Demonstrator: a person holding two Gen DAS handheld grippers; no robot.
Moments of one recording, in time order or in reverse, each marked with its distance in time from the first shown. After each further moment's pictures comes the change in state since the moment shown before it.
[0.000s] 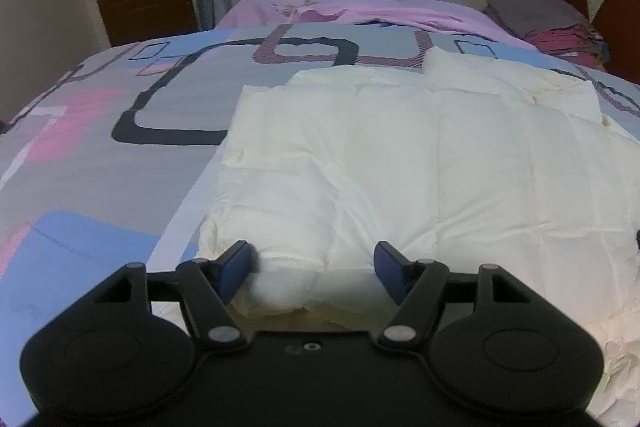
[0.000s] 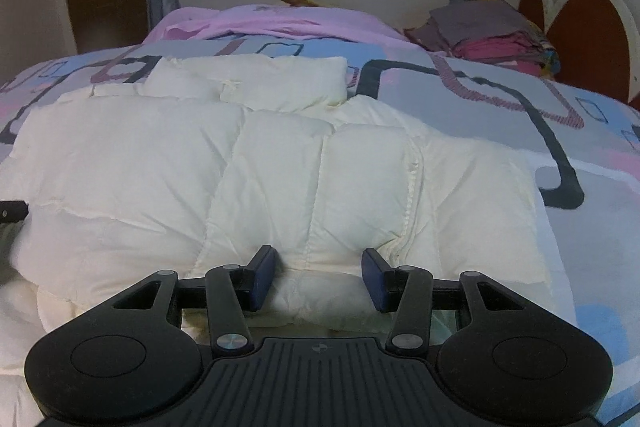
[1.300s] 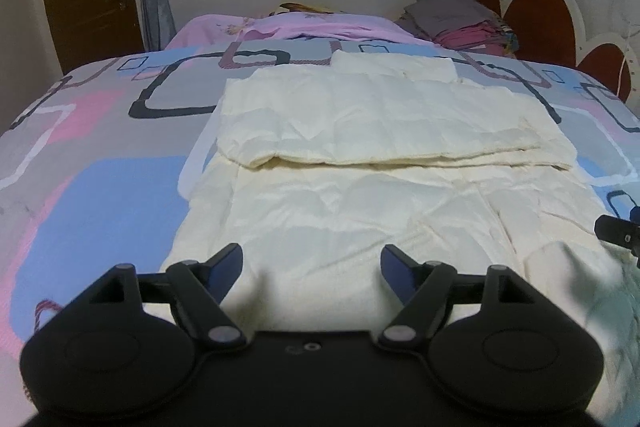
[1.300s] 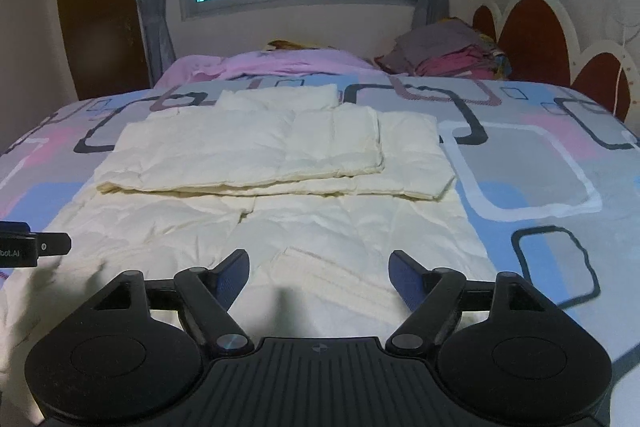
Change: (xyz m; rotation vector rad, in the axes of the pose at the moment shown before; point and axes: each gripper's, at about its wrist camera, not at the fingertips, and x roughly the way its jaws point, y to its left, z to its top) left arm -0.168 0.037 -0.096 0.096 -0.051 -0.224; right arm -0.220 0.065 -0.111 0.141 -0.120 -0.045
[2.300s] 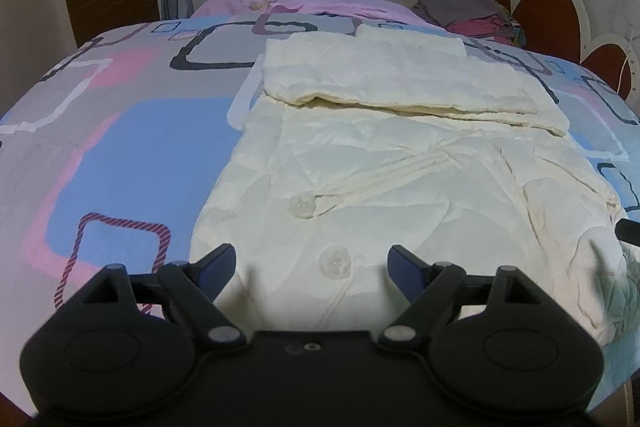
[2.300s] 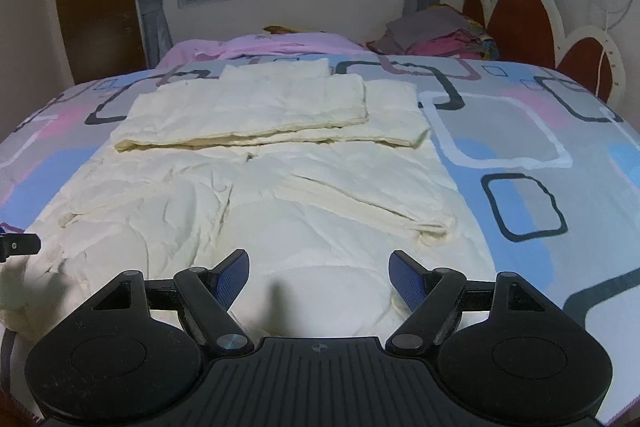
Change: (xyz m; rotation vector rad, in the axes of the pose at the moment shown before) left arm -0.047 0.036 -0.055 -0.048 0.048 0.010; right arm -0.053 0.005 -0.047 0.000 0.043 -0.029
